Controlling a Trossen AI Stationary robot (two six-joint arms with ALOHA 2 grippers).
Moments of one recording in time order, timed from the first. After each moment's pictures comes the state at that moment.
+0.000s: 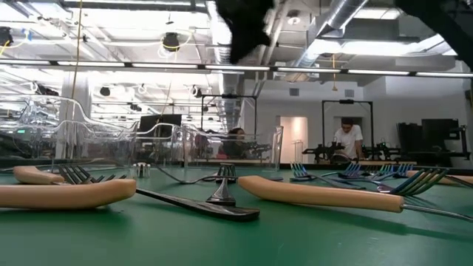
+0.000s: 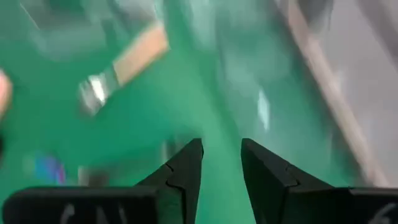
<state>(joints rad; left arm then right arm) -0.28 0.87 1.52 -0.99 -0.67 -0.32 -0.18 2.13 2.35 -1.31 0.18 0.19</state>
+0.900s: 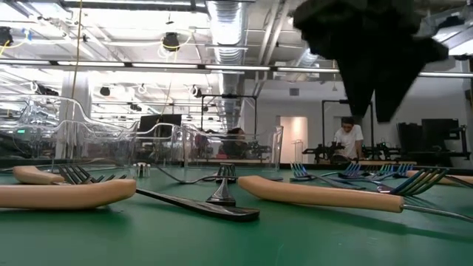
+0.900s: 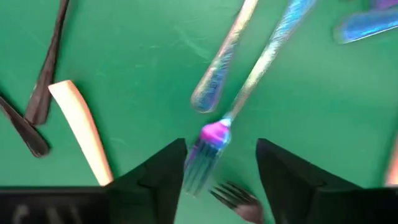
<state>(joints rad) -0.28 0.86 1.52 -1.01 -0.53 -0.37 0.39 1.85 1.43 -1.04 0.08 1.47</state>
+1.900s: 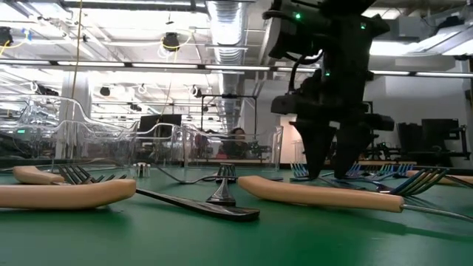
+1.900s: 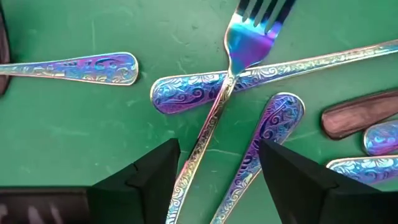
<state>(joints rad) -0.28 0.86 1.52 -1.01 -0.49 -0.48 0.17 1.87 1.15 -0.69 0.16 1.25</state>
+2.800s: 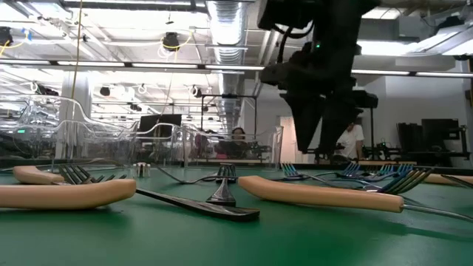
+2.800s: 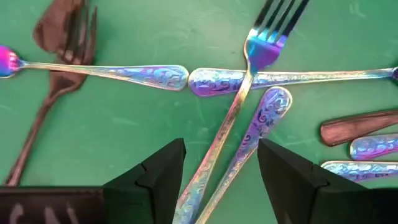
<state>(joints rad) -0.28 0.86 1.52 -1.01 -0.51 -0.47 0.18 1.85 1.30 -0.84 0.19 1.16</state>
